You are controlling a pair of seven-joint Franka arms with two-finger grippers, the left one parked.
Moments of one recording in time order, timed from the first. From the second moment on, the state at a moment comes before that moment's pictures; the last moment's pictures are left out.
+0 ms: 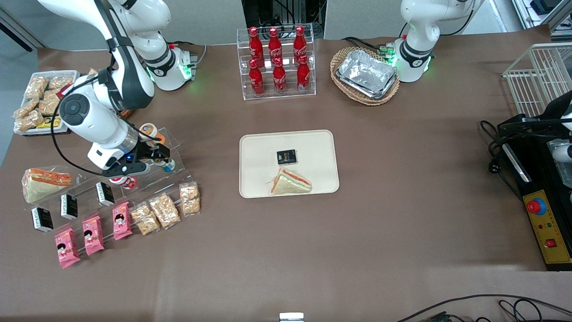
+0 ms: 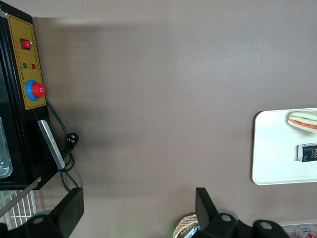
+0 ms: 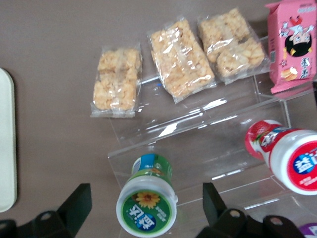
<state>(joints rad) 0.07 -0.04 0.07 -2.33 0.05 2.27 -0.01</state>
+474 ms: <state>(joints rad) 0.07 -0.04 0.07 -2.42 0.05 2.36 -0.01</state>
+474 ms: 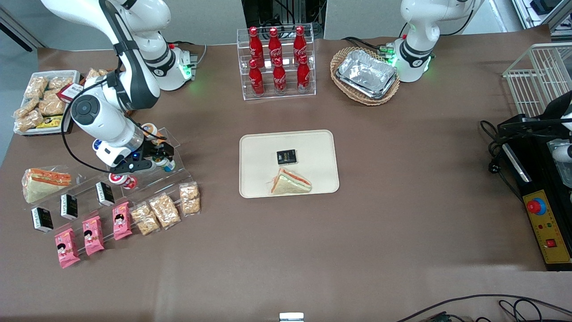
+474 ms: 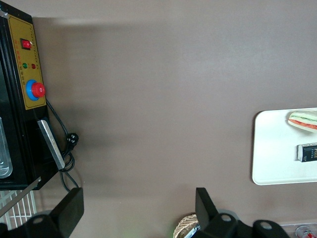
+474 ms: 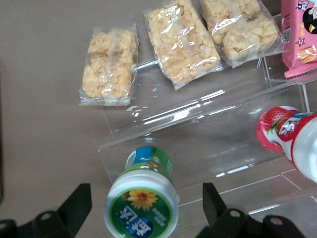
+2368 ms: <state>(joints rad) 0.06 -0.19 0.14 -2.00 0.05 1.84 0.15</state>
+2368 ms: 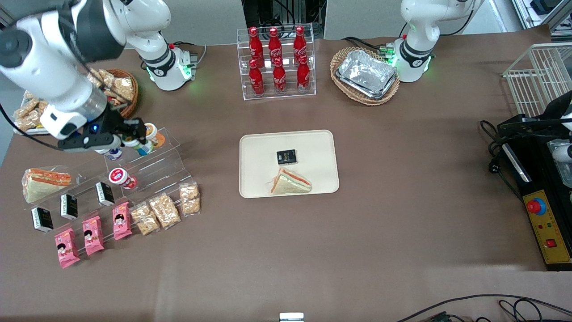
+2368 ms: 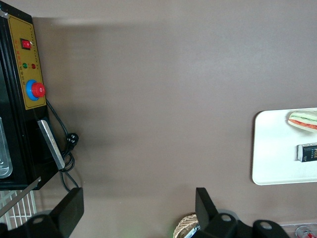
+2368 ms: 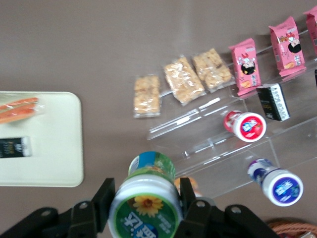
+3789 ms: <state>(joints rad) 0.13 0.48 0.56 -2.00 -0.40 2.33 1.13</state>
